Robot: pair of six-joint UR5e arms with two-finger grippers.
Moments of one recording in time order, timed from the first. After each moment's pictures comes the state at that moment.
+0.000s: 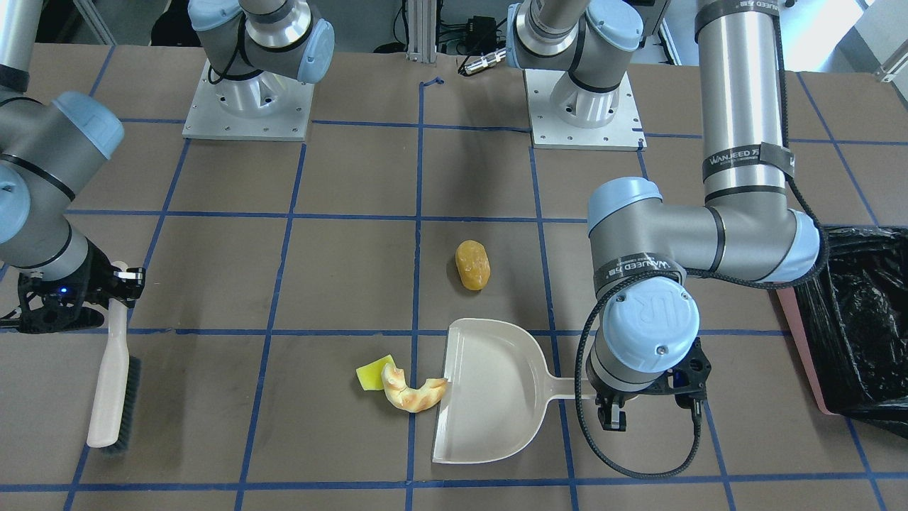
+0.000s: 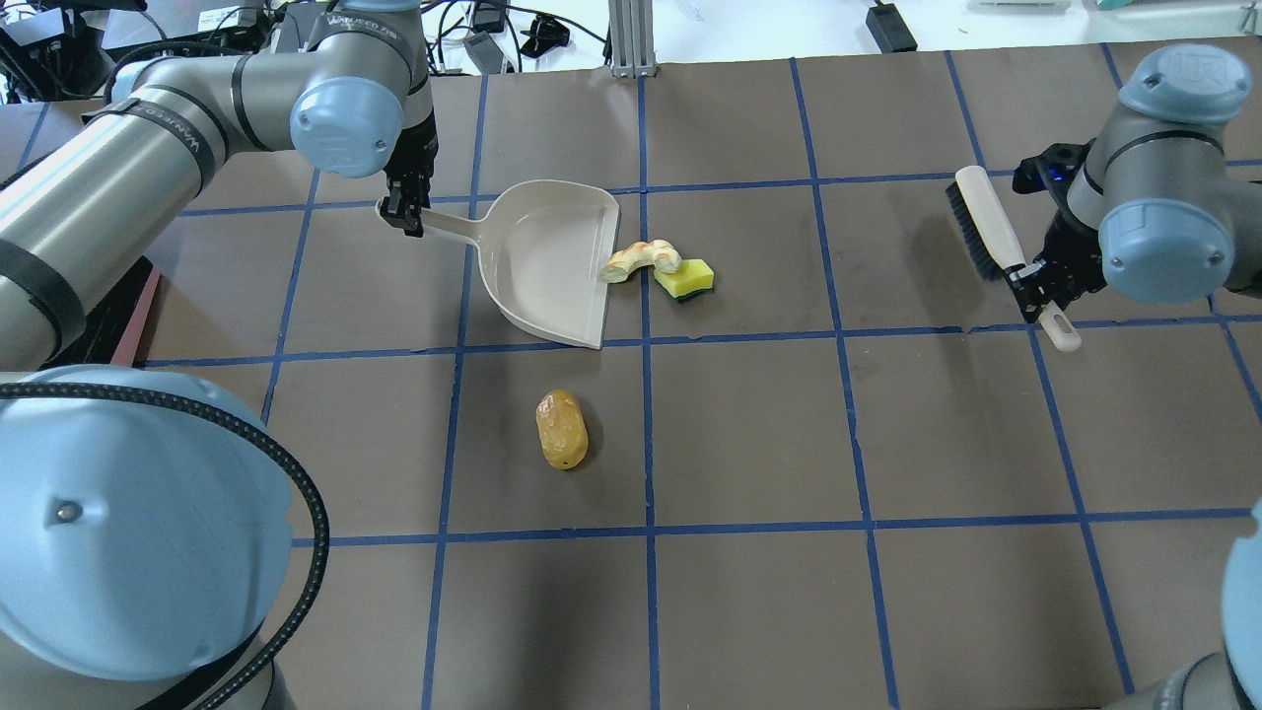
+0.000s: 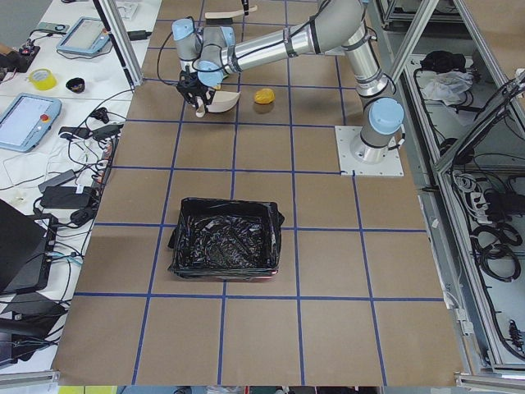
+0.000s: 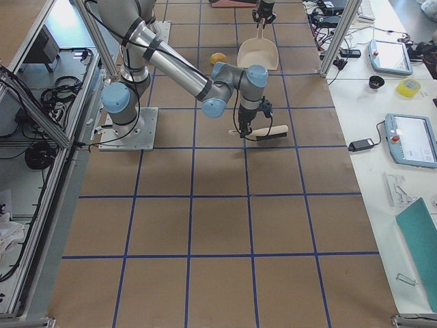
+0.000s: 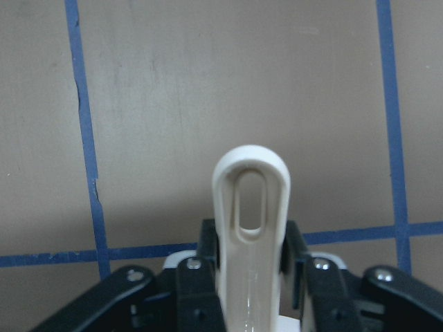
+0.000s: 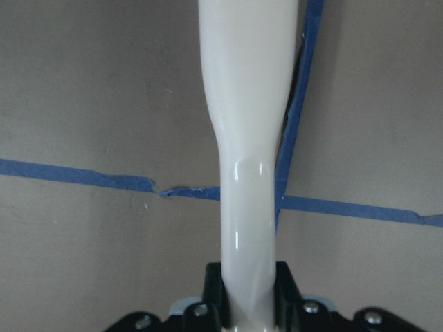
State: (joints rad) left arm -1.61 -2.16 -1.35 -1.26 1.77 -1.50; right arm 1.25 -1.28 1.86 -2.12 -1.69 -0.48
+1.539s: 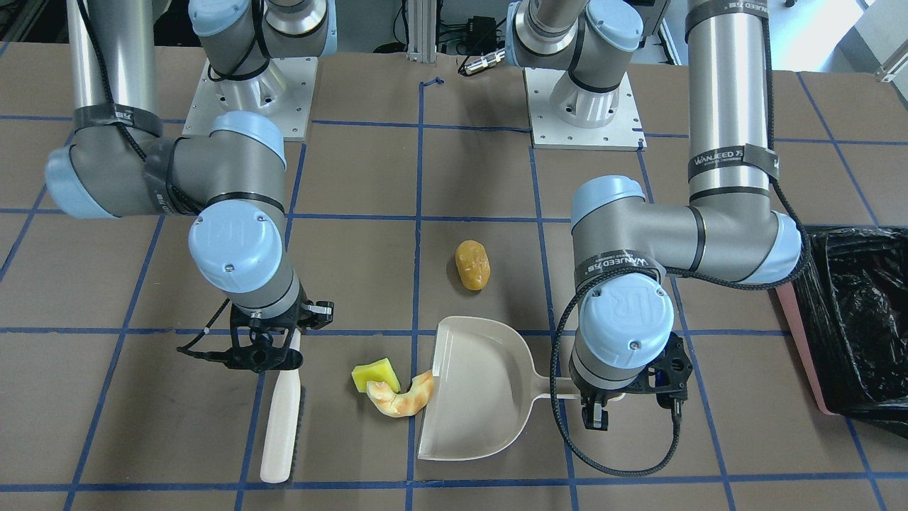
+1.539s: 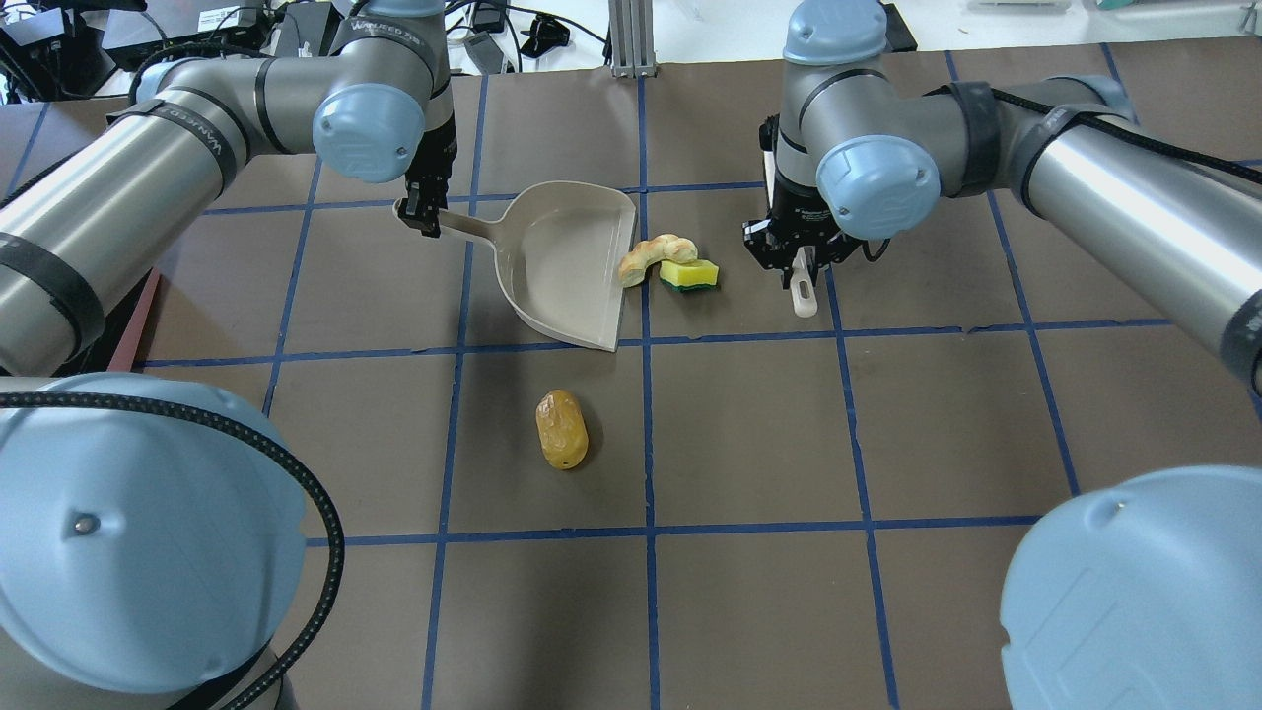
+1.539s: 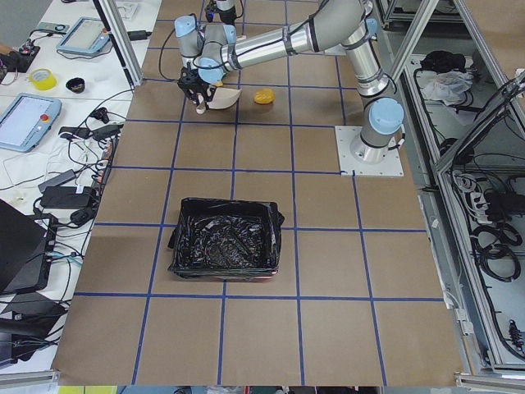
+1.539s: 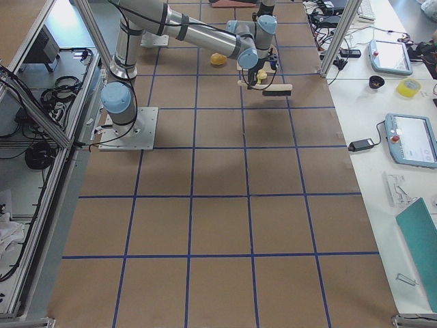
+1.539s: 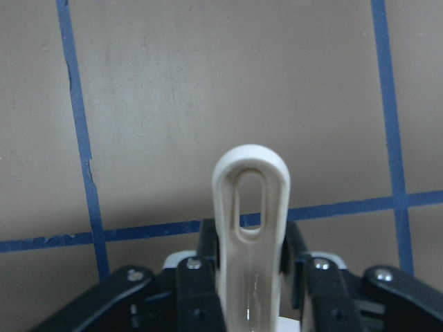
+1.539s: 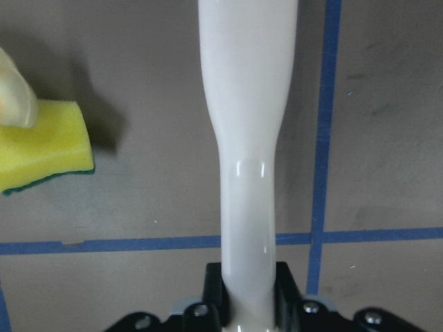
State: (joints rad) left arm -1.63 -2.16 -1.35 -1.25 1.77 -1.50; right arm 1.71 -1.12 1.58 -1.91 -1.62 0.15
